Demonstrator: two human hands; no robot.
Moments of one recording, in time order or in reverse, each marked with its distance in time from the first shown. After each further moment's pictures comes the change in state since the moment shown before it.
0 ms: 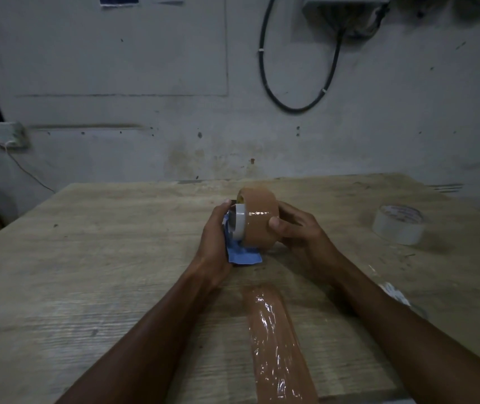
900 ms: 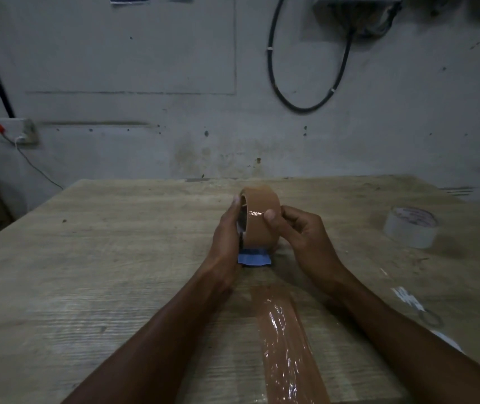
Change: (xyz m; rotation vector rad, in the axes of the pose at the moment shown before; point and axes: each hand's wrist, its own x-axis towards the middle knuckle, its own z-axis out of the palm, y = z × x) left_hand 0.006 -0.006 -0.001 0.106 0.018 0.016; right_hand -0.006 -0.003 0.032 -0.266 0.191 -0.185
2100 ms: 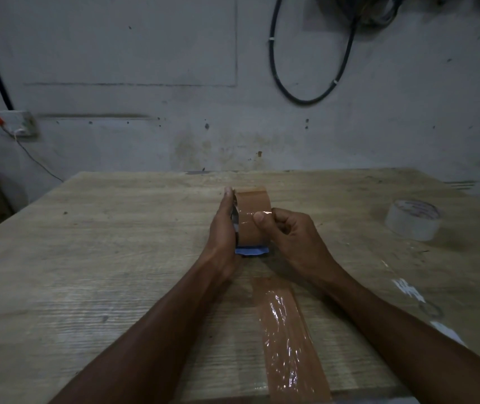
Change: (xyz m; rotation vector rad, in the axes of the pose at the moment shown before) left_hand -0.006 0.004 -0.004 -0.105 0.009 -0.086; right_hand 0.001 0.020 0.008 -0.231 -0.012 0.010
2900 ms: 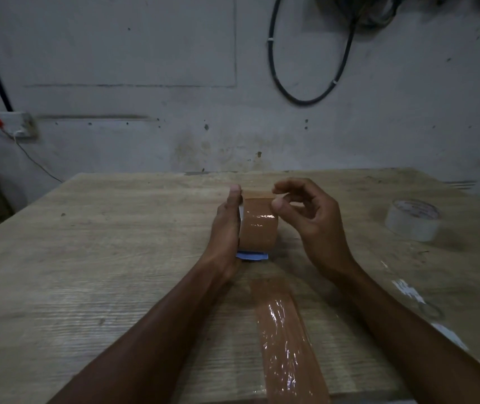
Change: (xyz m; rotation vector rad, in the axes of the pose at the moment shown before) left_hand -0.004 0.002 0.006 0.155 -0.028 0.140; right_hand 0.006 -0.015 -0.025 -0.048 0.206 -0.196
